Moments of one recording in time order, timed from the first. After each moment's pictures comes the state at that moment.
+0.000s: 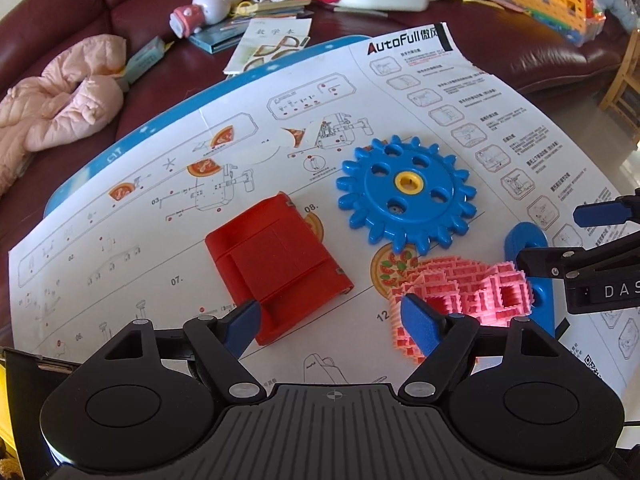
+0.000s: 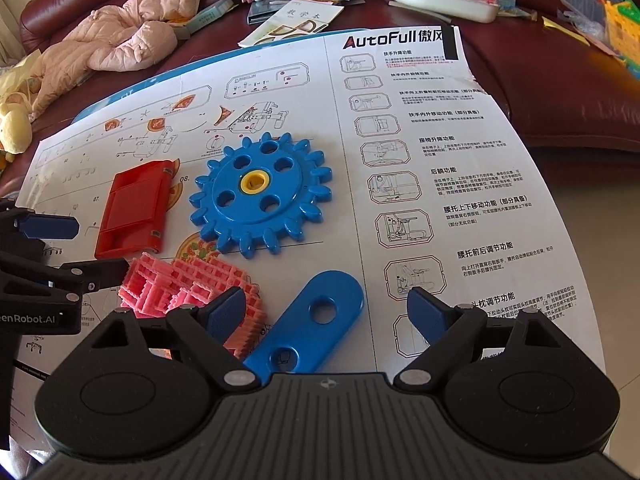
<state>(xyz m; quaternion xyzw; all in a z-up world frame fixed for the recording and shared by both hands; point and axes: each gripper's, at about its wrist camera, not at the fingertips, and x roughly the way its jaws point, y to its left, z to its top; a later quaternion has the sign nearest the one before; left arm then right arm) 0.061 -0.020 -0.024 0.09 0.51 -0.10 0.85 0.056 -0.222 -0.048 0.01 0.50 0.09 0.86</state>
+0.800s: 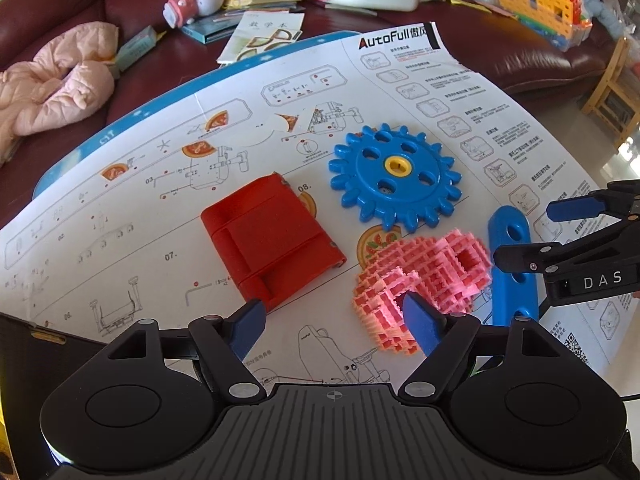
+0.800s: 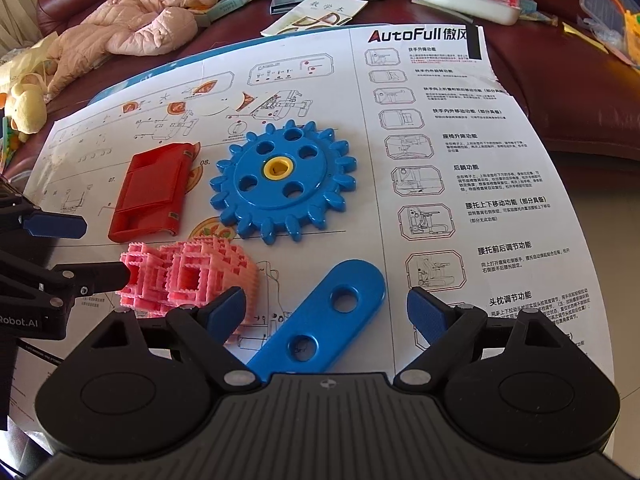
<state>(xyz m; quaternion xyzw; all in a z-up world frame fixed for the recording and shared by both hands) 0.042 0.000 -0.024 0.07 0.51 -0.13 0.85 0.050 -0.209 -0.049 0.00 0.51 0.12 0.85</state>
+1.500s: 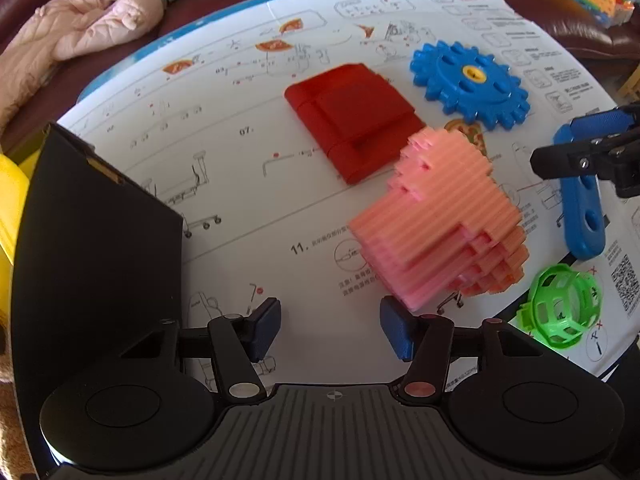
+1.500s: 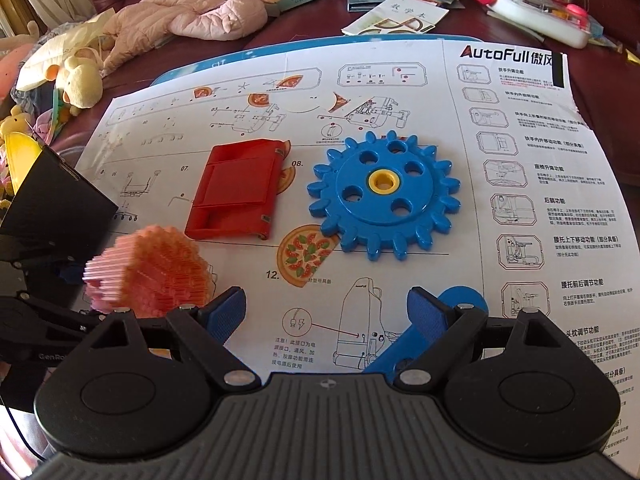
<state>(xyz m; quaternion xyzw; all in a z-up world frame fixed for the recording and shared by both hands) 0.002 0.058 -0.062 0.07 0.58 -0.07 0.81 0.052 -0.156 -0.040 -0.02 0.51 0.20 0.84</state>
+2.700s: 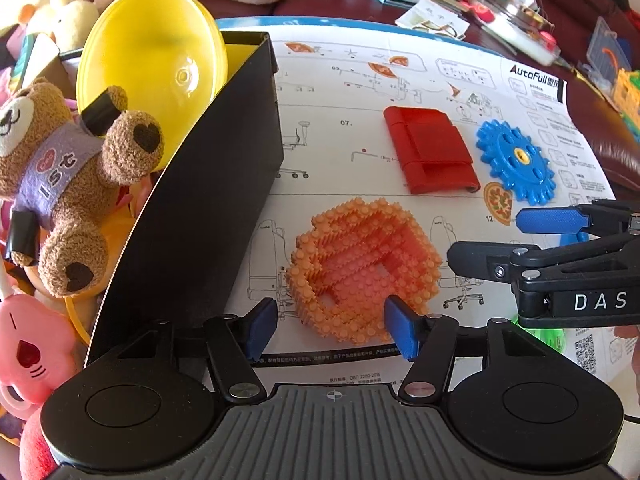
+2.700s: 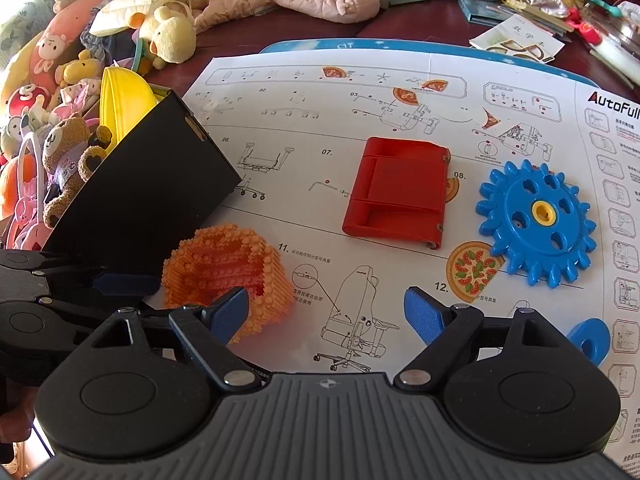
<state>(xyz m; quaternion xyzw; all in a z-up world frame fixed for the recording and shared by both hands) -0.056 0.109 -0.026 -0.11 0.54 0.03 0.84 0.020 -0.058 -0.024 -0.06 0.50 0.30 0.81</state>
